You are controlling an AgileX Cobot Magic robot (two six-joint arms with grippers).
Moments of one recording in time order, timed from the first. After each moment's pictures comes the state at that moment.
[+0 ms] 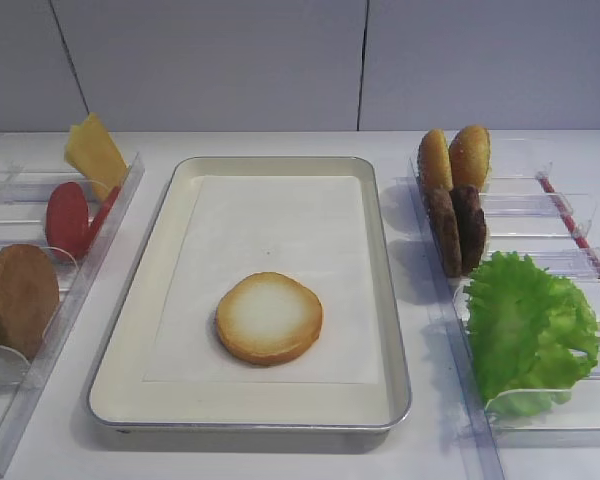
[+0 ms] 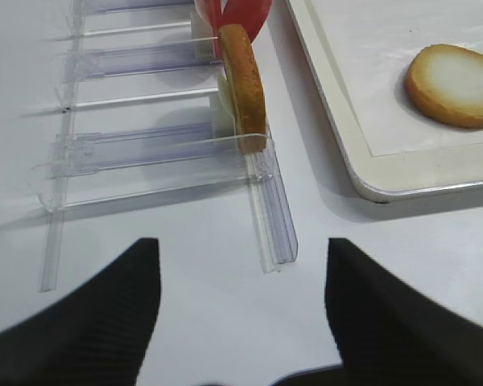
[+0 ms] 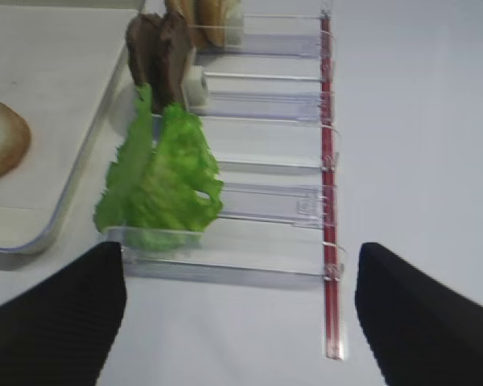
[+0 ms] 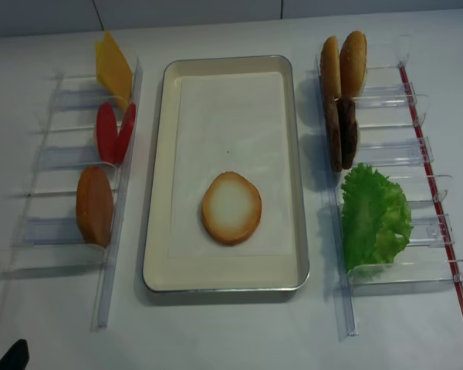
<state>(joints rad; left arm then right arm) -0.12 -0.02 -0.48 -0.03 1.18 0.03 0.03 0.12 -0.53 0.15 1.10 -0.08</state>
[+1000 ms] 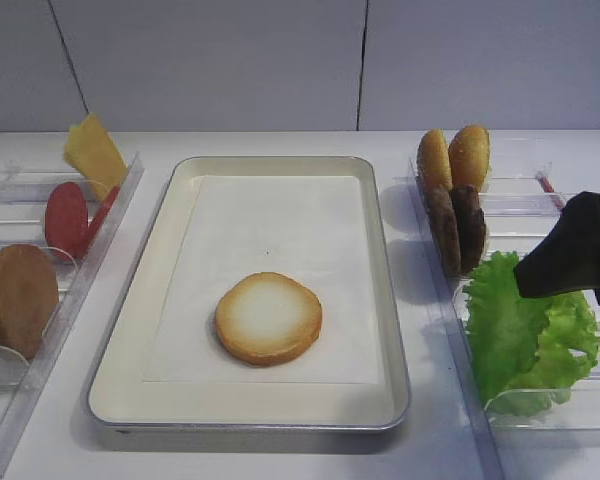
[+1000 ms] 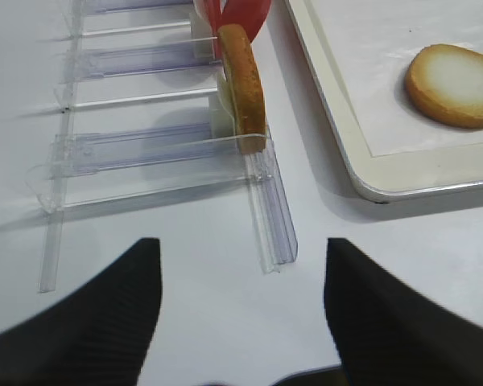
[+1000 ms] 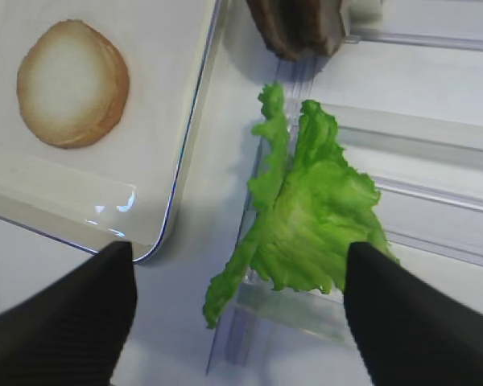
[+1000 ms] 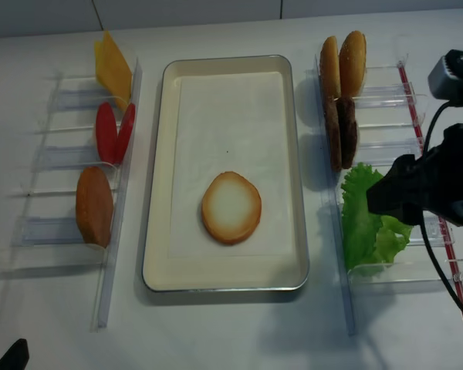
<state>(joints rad) -0.12 -0.02 -0.48 -0.03 1.18 0.03 0.03 1.09 -0.72 0.58 0.97 -0.41</state>
